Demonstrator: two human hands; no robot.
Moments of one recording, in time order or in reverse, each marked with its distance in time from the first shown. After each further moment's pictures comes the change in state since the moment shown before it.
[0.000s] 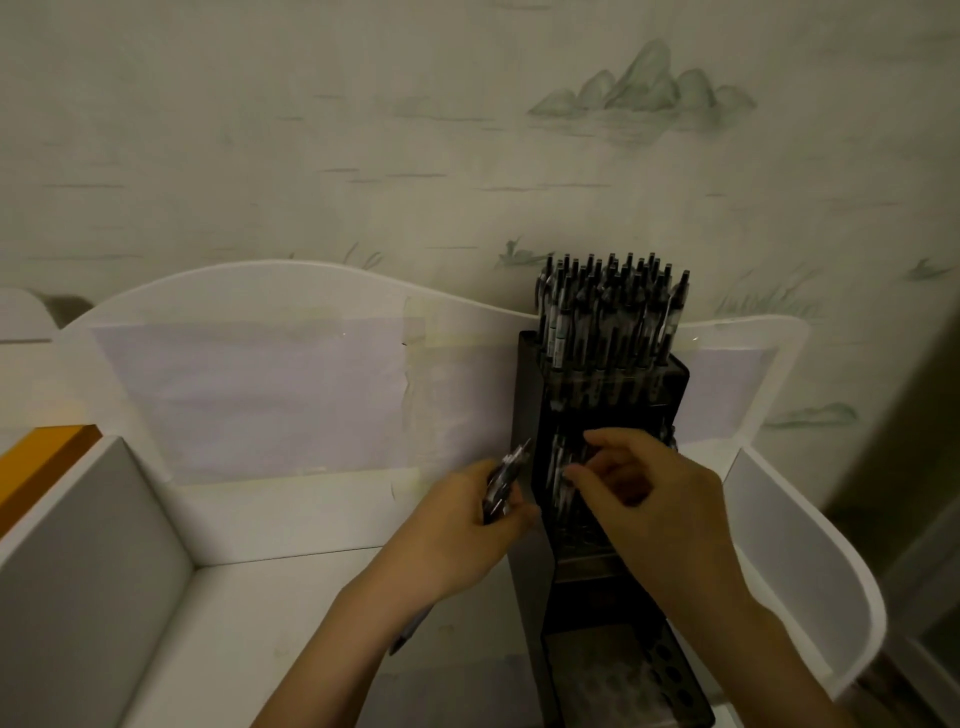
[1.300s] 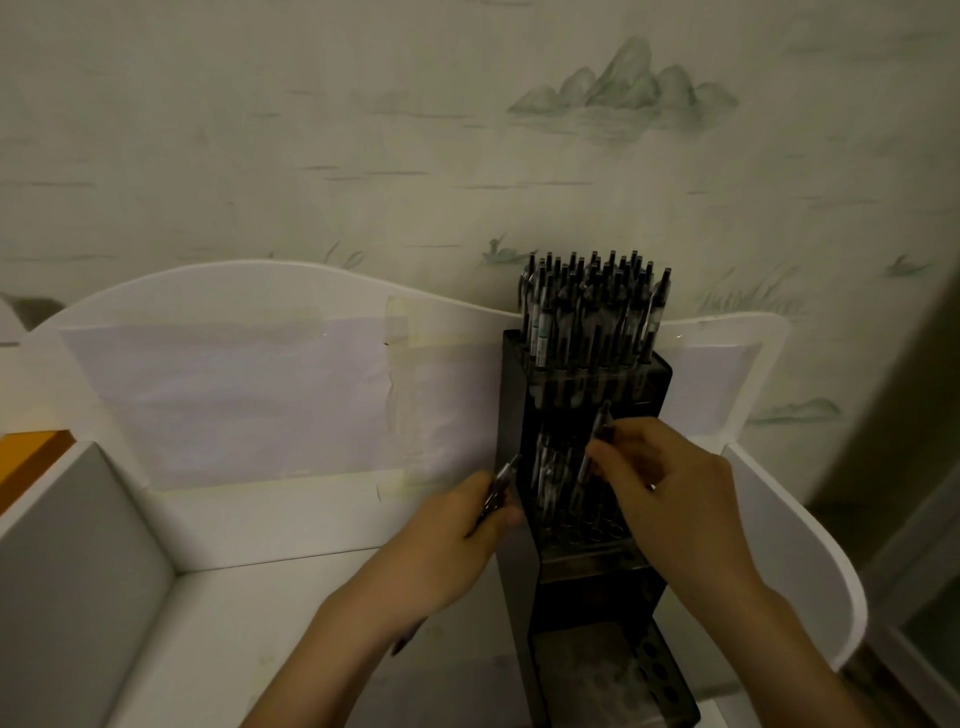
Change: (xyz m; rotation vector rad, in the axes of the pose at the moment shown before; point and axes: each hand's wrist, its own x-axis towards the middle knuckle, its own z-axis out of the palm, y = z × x) left_hand -0.002 -0.004 0.006 0.026 -0.102 0.010; right_hand 0.010 0.019 -0.013 0.111 0.014 0.078
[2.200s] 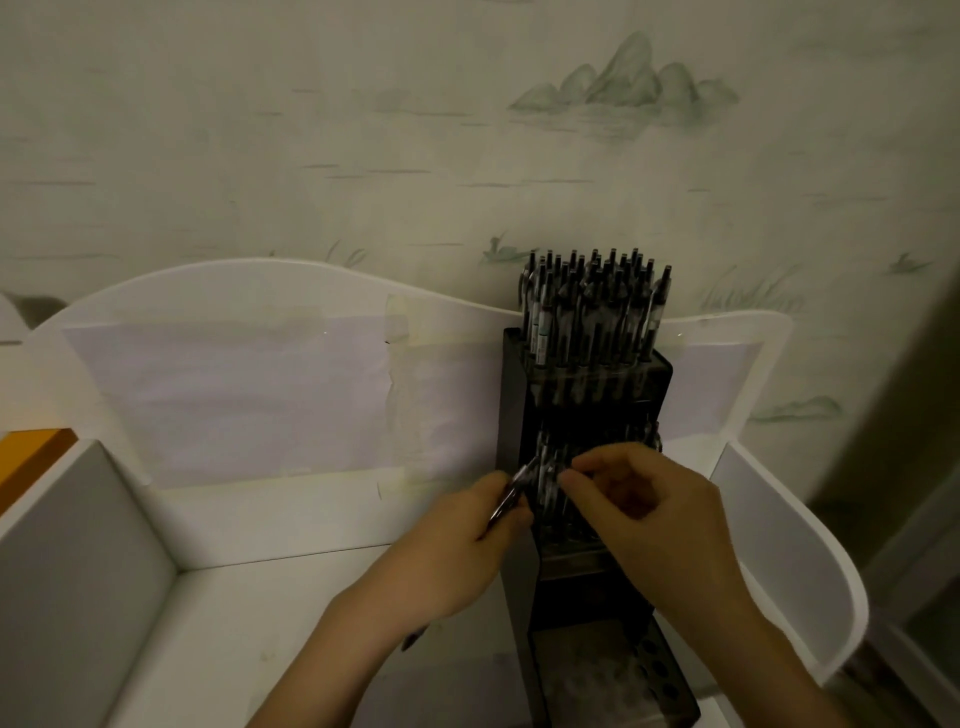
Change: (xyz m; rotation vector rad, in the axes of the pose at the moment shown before) left_hand -0.002 0.008 0.003 0.033 -0.024 0.047; right_hand -0.021 -0.011 0.003 -0.001 -0.058 -0.018
